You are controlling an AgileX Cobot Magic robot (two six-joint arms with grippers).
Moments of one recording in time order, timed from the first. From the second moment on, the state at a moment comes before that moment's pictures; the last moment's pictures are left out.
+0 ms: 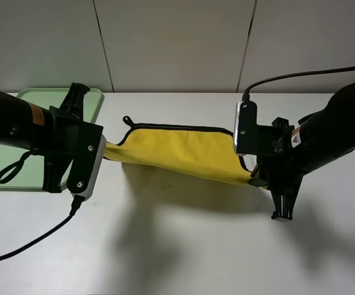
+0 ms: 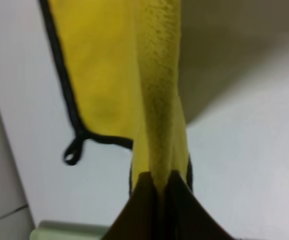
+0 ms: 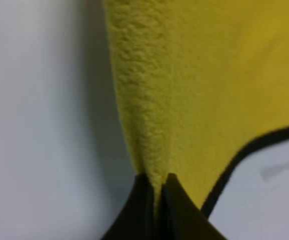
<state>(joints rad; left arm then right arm) -0.55 1.40 -0.62 0.16 0.07 1.29 0.55 1.49 -0.65 0.02 0.42 -0.91</state>
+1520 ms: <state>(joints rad) -0.70 1.48 -0.68 0.83 0.34 0.42 0.55 1.39 -0.65 -0.01 0.43 -0.88</state>
